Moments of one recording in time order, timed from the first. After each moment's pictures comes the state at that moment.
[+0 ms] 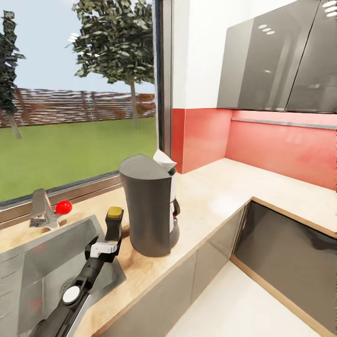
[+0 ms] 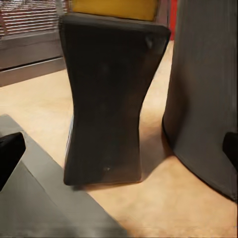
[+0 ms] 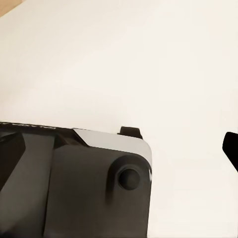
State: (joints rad) left arm -0.28 0.11 -0.08 -1.11 0.04 -0.20 -0.02; right arm -0.19 0.08 -0.12 -0.03 0.25 -0.19 -0.11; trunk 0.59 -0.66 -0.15
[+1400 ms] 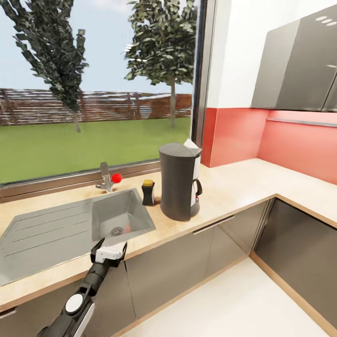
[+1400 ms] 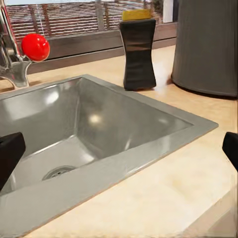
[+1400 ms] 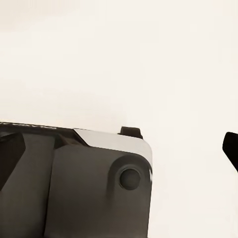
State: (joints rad) left arm -0.24 0.11 -0.15 -1.14 0.04 -0.26 -0.02; right arm -0.19 0.08 -0.12 -0.03 0.25 -0.19 -0.11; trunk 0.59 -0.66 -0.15
